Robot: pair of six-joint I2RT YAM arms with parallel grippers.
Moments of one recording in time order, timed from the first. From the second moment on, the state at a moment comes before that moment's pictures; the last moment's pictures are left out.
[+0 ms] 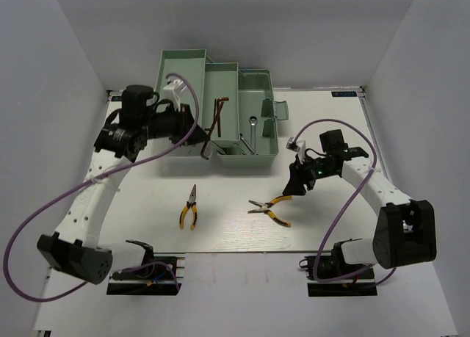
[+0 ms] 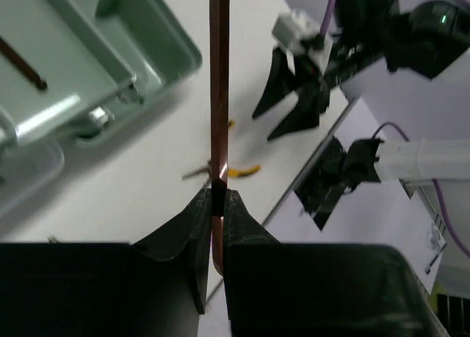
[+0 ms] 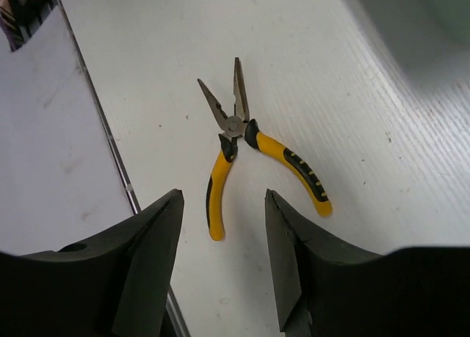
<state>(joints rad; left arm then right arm) -0.30 1.23 1.42 -0.74 0.70 -0.24 0.21 1.34 0.89 -0.74 -0.89 -0.52</state>
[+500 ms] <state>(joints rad) -0.34 1.91 1.96 -0.68 0.34 -0.28 0.28 1.23 0.76 -0.65 -0.77 -0.80</state>
